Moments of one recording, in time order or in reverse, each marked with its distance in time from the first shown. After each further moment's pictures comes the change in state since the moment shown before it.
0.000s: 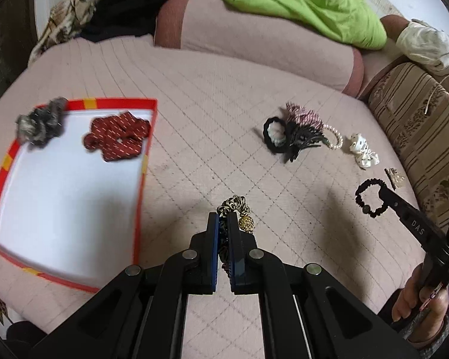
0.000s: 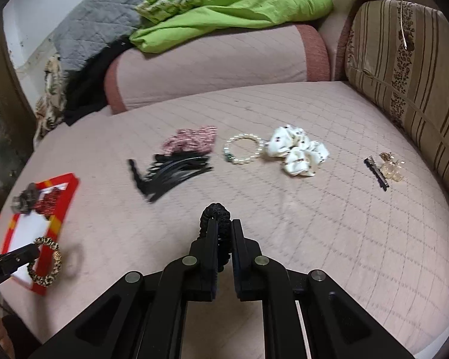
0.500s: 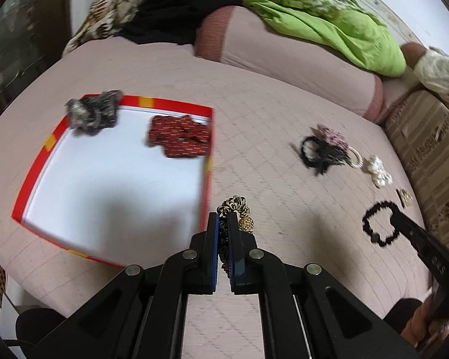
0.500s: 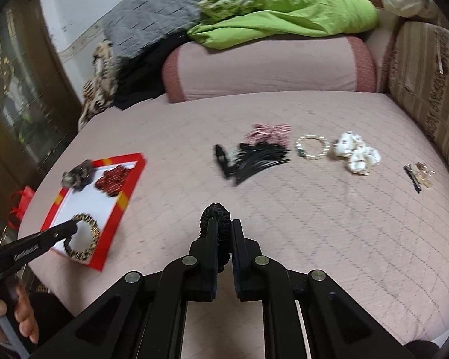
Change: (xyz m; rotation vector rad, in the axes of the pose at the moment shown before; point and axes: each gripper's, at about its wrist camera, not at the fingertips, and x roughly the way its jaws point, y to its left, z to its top) left arm -0.036 0.064 -0.014 -0.119 -0.060 0.070; right arm -0.038 0.077 -0.018 -0.103 0.024 0.167
